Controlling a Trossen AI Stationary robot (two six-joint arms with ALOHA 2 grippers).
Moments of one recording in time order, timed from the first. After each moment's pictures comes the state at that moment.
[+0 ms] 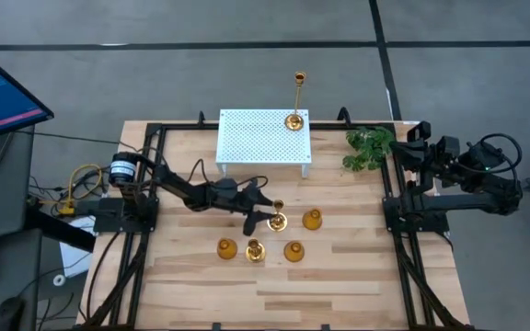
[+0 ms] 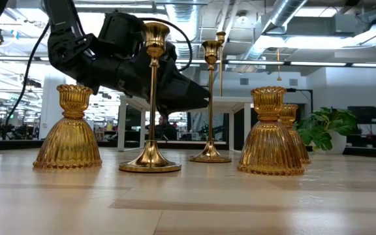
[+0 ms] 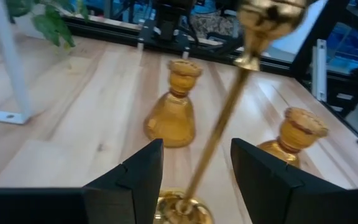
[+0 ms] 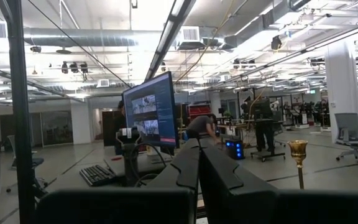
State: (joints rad) left arm 0.00 1.66 0.63 0.99 0.12 -0.14; right arm 0.00 0.17 0.64 -0.09 0.23 -0.01
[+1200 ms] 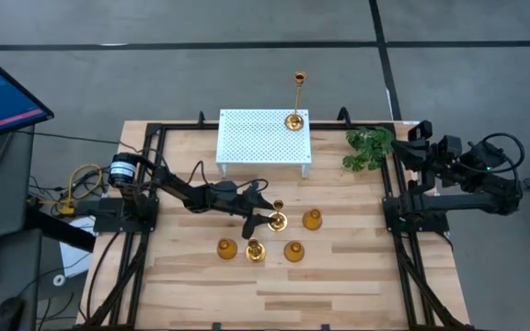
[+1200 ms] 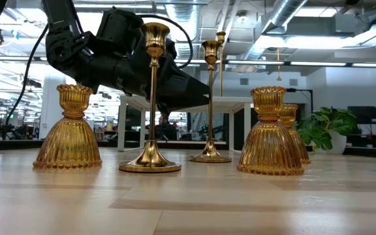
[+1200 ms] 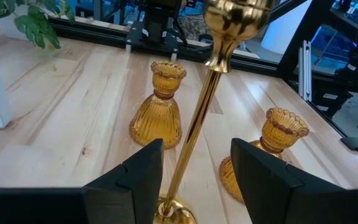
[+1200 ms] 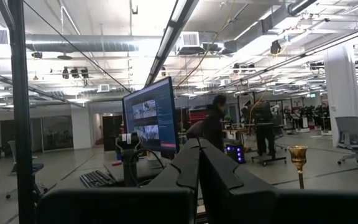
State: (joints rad) left arm -0.02 1.66 0.63 1.00 0.14 -0.15; right arm 0.00 0.17 0.64 -0.07 0.23 -0.01
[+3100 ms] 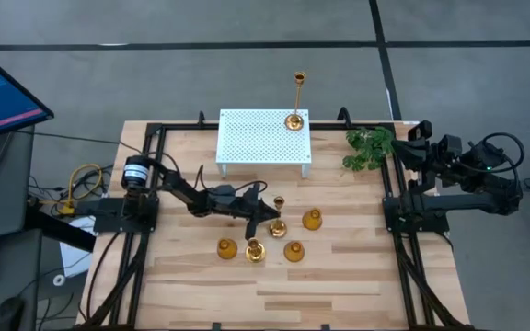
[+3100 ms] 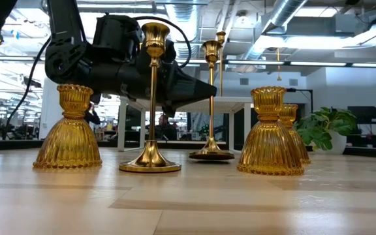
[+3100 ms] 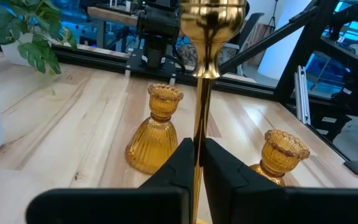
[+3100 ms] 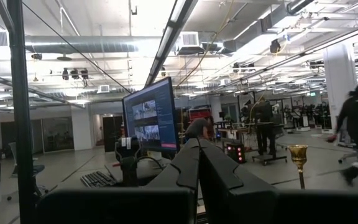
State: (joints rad) left arm -0.04 1.77 0.63 1.24 0.09 -0.16; right arm 0.00 0.17 0.64 -0.07 0.24 0.00
